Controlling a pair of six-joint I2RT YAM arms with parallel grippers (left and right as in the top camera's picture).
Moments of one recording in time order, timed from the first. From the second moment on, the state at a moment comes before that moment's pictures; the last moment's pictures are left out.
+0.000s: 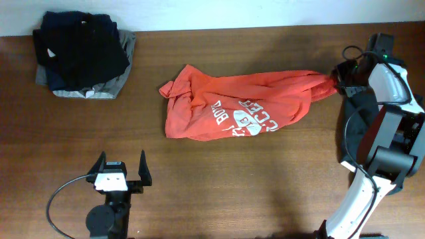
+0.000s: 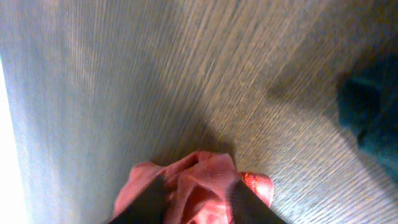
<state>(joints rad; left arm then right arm) 0.02 0.01 0.01 -0.08 0.02 0.01 -0.34 2.22 1.77 -0.73 -0.28 0.87</state>
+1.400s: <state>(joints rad) 0.02 0.01 0.01 -0.08 0.02 0.01 -0.10 1.70 2.01 -1.12 0.10 0.46</state>
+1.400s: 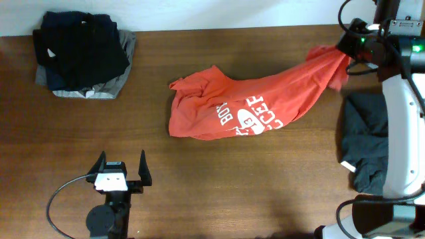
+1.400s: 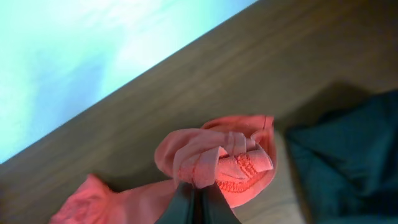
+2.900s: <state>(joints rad) 0.02 0.01 0.01 -0.03 0.04 0.01 -0.10 1.69 2.01 -1.25 0.20 0.44</state>
